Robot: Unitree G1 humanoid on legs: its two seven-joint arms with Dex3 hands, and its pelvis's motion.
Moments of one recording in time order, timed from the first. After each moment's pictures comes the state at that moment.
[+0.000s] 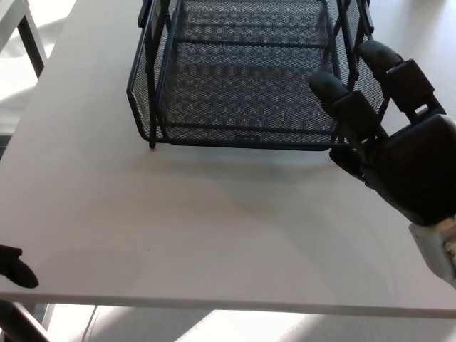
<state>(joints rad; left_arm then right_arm) 0.20 0.96 0.11 0.17 0.36 -0.56 -0.13 -0.42 -0.59 0.44 0.17 -1.07 -0.14 -0.81</state>
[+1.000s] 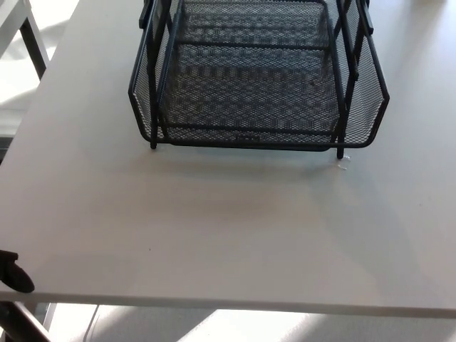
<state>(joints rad) 0.21 0.96 0.11 0.20 0.36 -0.60 -0.13 0.20 -0.73 -0.21 -0.20 -0.92 -0.10 -0.53</state>
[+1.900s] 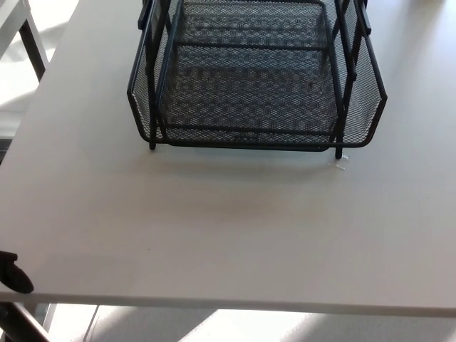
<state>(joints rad) 0.21 0.96 0.12 0.21 0.37 -0.60 -0.13 0.19 -0.71 -0.38 0.64 -0.78 -0.16 -0.74</state>
